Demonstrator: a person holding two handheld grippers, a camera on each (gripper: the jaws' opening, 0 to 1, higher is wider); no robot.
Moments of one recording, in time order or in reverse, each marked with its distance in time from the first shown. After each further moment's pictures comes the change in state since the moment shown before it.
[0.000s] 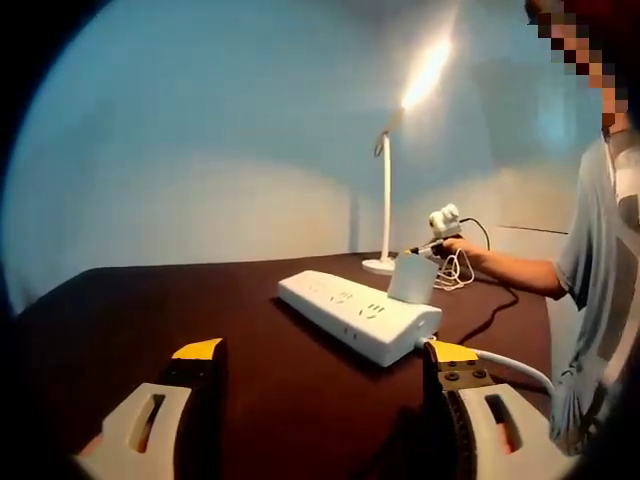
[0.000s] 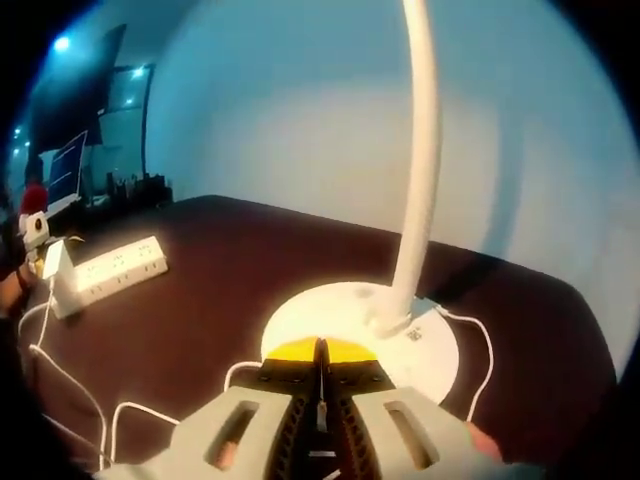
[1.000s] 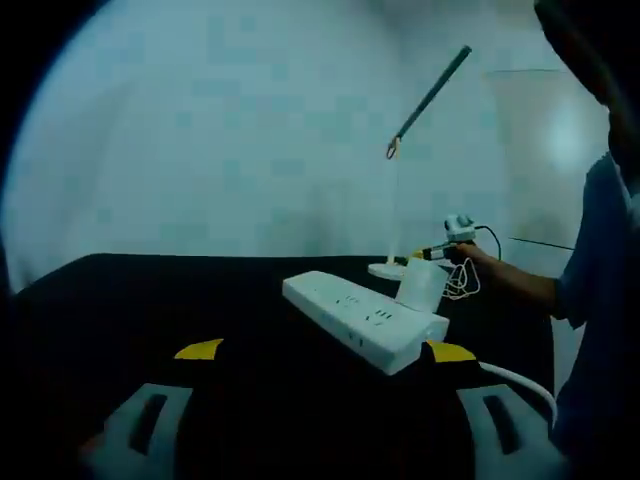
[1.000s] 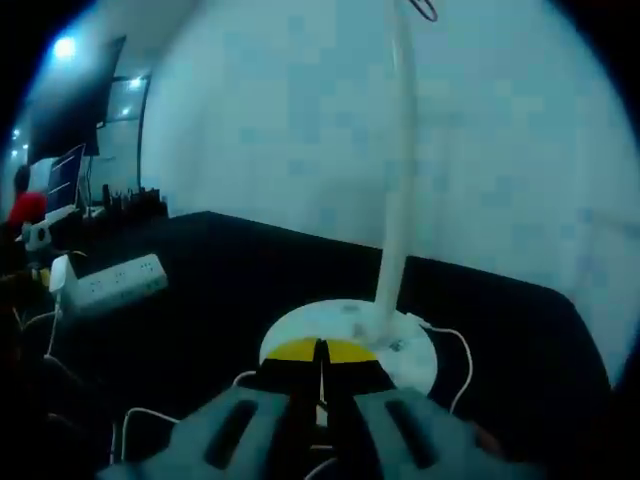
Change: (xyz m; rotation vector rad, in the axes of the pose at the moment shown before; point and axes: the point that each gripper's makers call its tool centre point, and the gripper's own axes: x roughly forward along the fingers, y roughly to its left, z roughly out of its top) left arm 0.008 0.004 0.000 -0.060 -0.007 0.024; right arm -0.021 -0.013 0.019 0.010 -0.073 -0.024
